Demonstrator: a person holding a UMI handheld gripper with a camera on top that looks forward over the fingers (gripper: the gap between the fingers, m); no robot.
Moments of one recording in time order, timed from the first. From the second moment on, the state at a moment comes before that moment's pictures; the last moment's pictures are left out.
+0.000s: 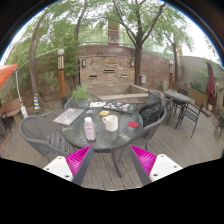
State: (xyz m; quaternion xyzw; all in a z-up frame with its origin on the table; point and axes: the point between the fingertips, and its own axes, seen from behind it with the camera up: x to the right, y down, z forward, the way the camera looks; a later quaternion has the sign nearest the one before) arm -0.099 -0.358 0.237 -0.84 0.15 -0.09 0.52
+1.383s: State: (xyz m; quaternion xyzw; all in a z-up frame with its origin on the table) arm -0.148 0.023 0.066 -0.79 0.02 -0.04 0.61
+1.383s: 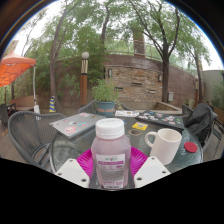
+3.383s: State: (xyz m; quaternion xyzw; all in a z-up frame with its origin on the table) arm 0.210 0.055 0.059 -0.76 -0.05 0.11 0.63
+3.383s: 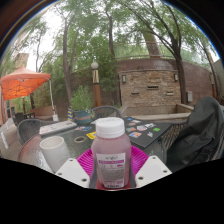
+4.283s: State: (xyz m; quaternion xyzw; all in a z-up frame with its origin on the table) arm 0.106 -0.179 0.142 -0.86 0.11 -0.04 0.50
